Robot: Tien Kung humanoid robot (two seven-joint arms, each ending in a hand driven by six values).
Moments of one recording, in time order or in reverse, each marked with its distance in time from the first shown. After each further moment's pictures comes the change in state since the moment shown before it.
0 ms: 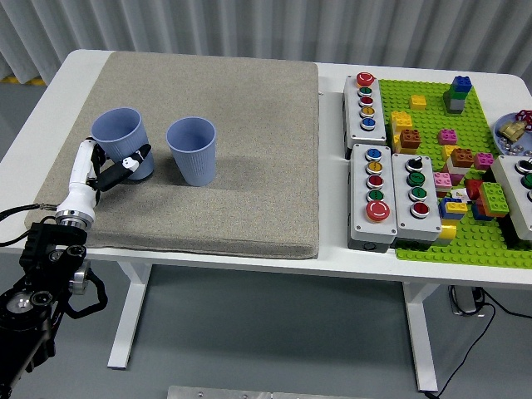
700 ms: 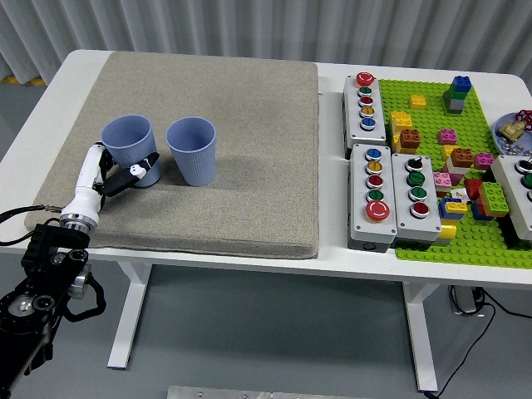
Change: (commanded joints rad) left arm 0.007 0.002 0.007 -0.009 0.053 -0.040 0.014; right arm 0.004 0.000 0.002 0.000 -0.003 0.001 -0.002
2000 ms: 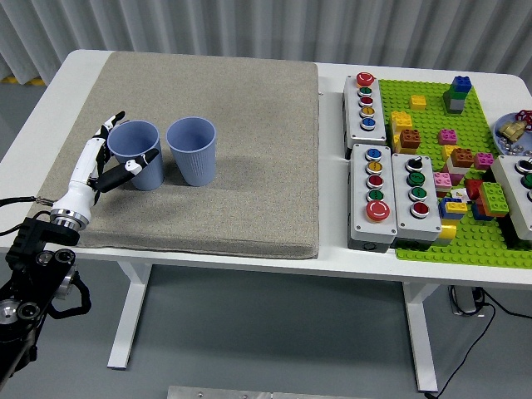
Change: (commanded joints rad) left arm 0.065 0.044 -0.029 -0.153 0.068 -0.068 0.032; right arm -0.004 0.001 0.004 0.000 -0.009 -0.002 -0.001
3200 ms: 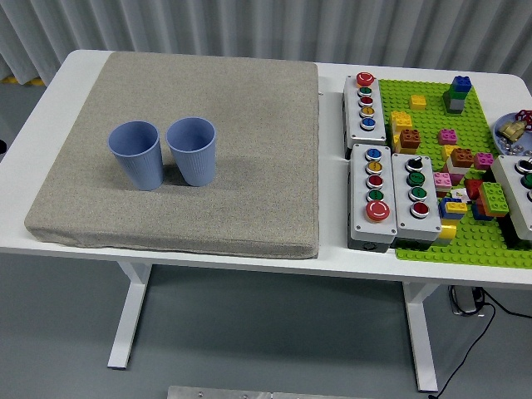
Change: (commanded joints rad) left arm -0.307 0.150 -0.323 -0.343 -0.207 0.092 0.069; right arm -0.004 -0.008 -0.010 0.000 0.017 -0.011 0.009
